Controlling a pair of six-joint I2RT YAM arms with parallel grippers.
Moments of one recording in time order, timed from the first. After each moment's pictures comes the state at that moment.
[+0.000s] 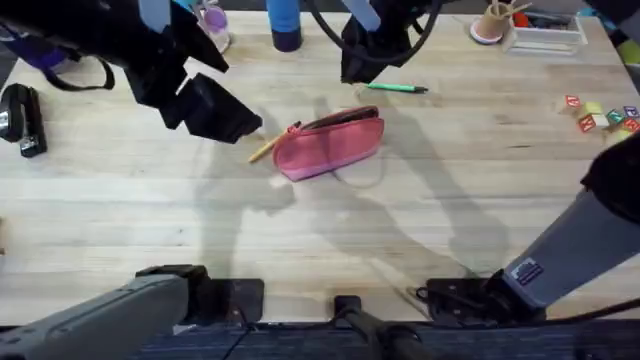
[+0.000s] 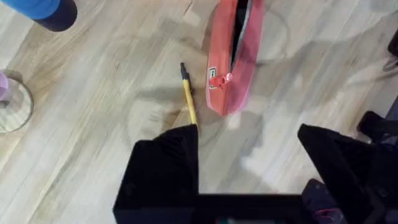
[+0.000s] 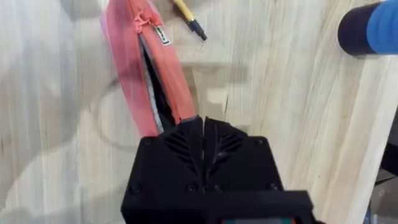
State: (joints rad) left arm 0.02 1.31 1.51 -1.45 0.55 0.94; right arm 0.47 1.94 1.95 -1.30 -0.31 -1.18
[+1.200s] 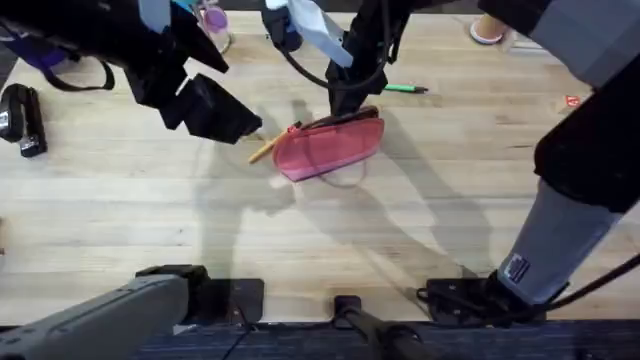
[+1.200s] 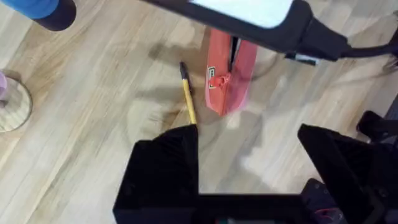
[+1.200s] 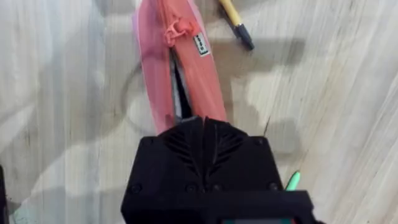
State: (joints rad) left arm 0.02 1.31 1.51 -1.46 0.55 0.94; right arm 0.53 2.07 1.95 -1.36 -0.31 -1.19
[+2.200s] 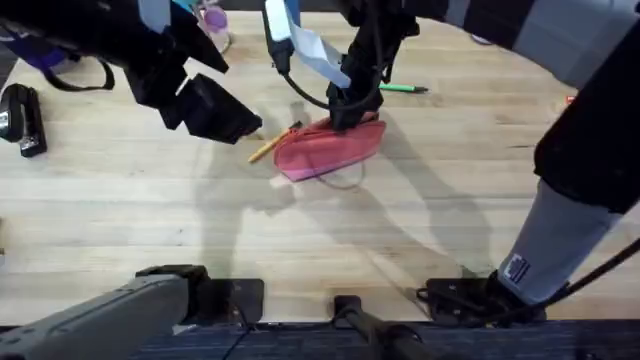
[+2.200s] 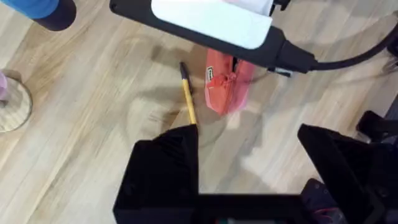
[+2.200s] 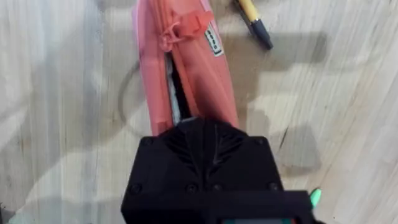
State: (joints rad) left arm 0.02 1.31 1.51 -1.46 0.55 0.94; right arm 0.53 2.07 1.80 -1.26 -0.31 -1.19
